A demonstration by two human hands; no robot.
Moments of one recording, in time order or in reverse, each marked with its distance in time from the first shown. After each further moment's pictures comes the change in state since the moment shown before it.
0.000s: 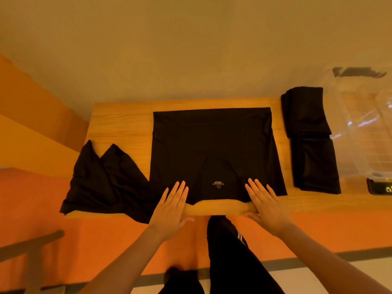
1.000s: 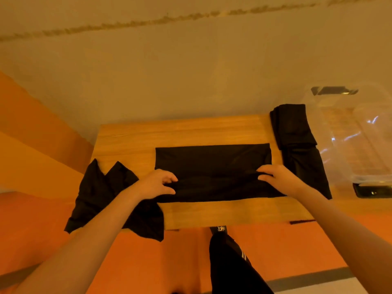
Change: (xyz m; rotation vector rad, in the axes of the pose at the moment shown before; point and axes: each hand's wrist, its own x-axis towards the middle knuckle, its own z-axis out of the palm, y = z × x) left_hand 0.063 -0.072 -0.141 -0.742 -0.331 -0.153; right_hand 0.026 0.031 -0.127 0.628 0.118 0.070
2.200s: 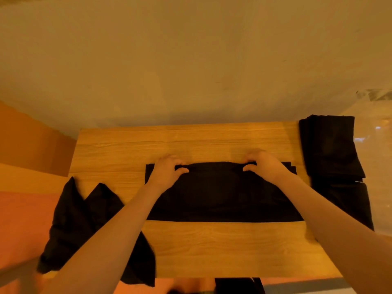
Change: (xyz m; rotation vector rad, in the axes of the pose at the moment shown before) left_hand 0.146 -0.006 -0.022 0.083 0.356 0.029; right_hand 0.176 -0.008 -0.002 -0.168 -0.114 -0.001
